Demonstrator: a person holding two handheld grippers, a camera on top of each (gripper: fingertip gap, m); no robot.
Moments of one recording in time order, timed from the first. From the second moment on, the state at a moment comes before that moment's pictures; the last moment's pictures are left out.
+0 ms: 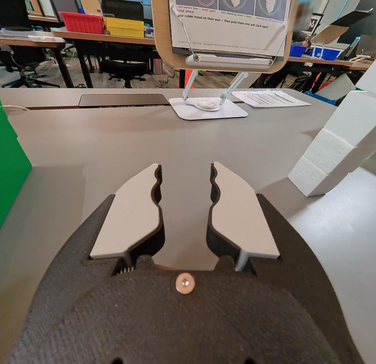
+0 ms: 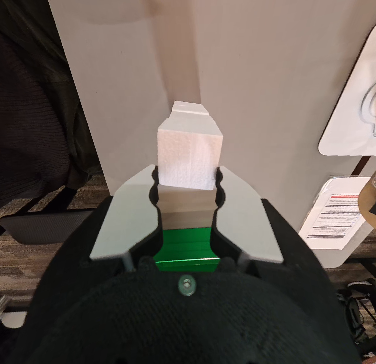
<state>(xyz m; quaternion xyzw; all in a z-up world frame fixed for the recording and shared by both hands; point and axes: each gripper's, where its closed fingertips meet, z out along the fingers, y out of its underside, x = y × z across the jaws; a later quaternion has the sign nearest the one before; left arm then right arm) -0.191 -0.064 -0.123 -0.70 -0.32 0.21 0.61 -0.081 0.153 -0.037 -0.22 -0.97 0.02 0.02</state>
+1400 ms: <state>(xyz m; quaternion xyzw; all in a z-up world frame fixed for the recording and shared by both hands) -0.187 -0.059 -0.129 -0.71 -0.30 0.23 0.59 -0.067 0.266 -0.184 -0.65 -0.71 0.12 0.24</state>
